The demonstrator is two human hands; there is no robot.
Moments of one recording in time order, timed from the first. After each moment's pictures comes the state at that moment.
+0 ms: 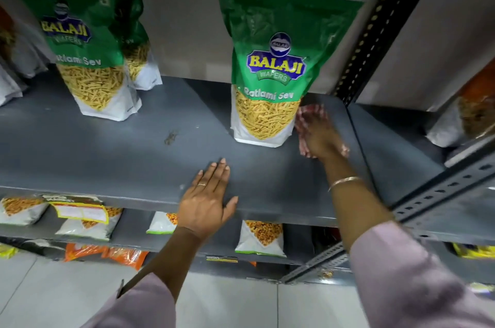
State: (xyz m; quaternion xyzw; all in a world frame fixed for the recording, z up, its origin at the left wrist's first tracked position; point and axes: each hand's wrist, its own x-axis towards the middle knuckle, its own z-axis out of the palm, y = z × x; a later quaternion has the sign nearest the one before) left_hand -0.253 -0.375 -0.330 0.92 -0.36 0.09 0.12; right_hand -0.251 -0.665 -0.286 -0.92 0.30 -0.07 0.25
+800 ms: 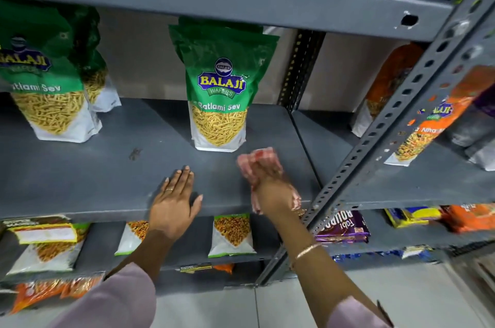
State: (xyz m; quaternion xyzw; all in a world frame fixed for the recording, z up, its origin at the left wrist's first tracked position) left_hand -0.259 -0.372 -0.324 0.92 -0.37 0.07 0.08; right_hand -0.371 -0.560 -0.269 -0.96 0.28 -0.01 0.09
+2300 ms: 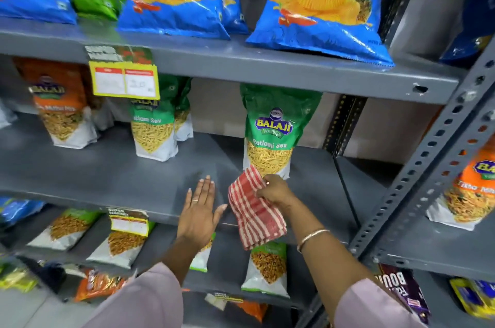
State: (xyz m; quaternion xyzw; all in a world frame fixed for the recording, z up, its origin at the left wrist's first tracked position) left_hand -0.265 -0.329 -0.285 0.95 -0.28 0.10 0.11; right_hand -0.309 -0.515 -0.202 -0.87 0.24 0.01 0.43
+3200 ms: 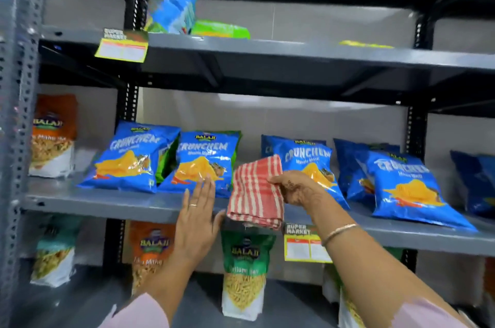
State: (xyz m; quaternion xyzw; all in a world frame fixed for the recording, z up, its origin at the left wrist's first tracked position) left_hand -0.085 -0.050 0.003 0.82 -0.33 0.43 0.21; right_hand -0.190 -0.228 0.125 -0.73 0.12 -0.15 0.65
